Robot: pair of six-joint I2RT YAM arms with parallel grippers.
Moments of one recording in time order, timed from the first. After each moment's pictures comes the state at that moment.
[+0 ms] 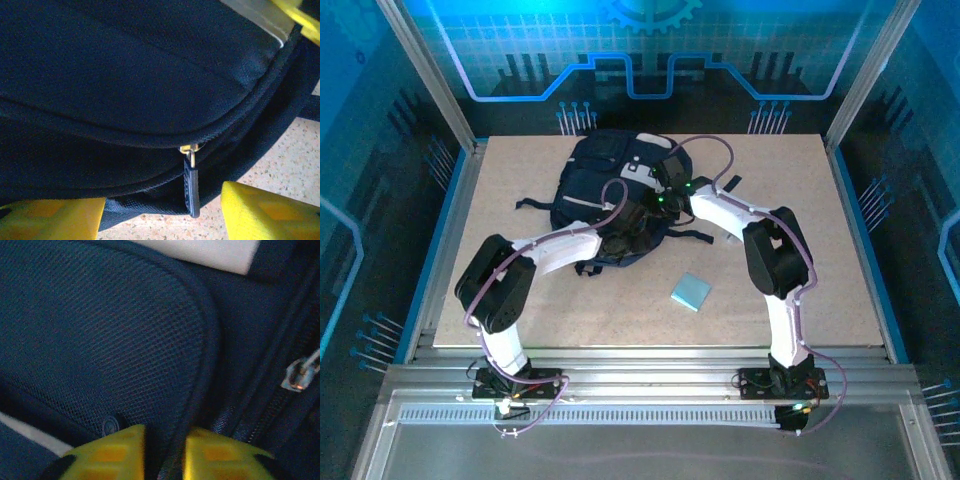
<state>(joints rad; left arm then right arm) -0.62 1.79 1.18 -0.45 -0.12 -0.84 0.53 2.09 1.61 -0.46 -0.19 0.64</state>
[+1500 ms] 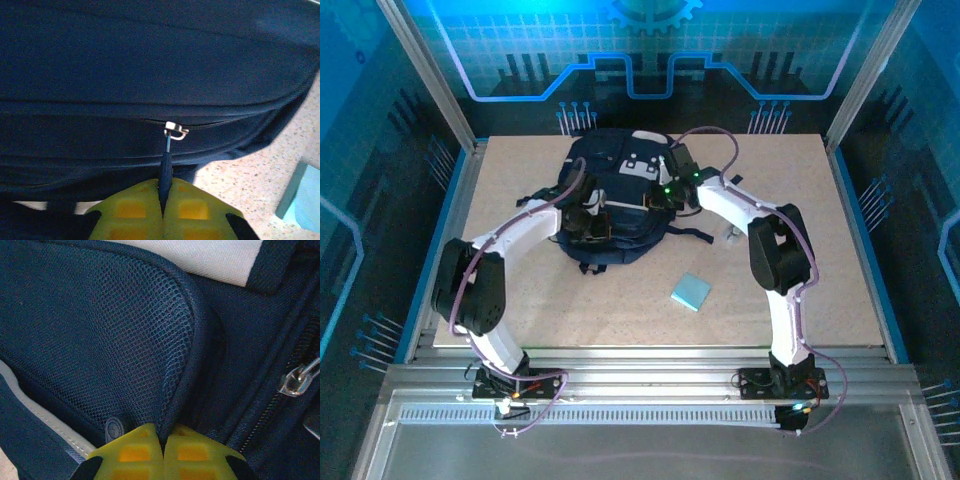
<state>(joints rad) -0.32 1.69 1.24 -0.72 0.21 -0.39 0.47 2.11 1.69 -0.52 -0.29 0.51</state>
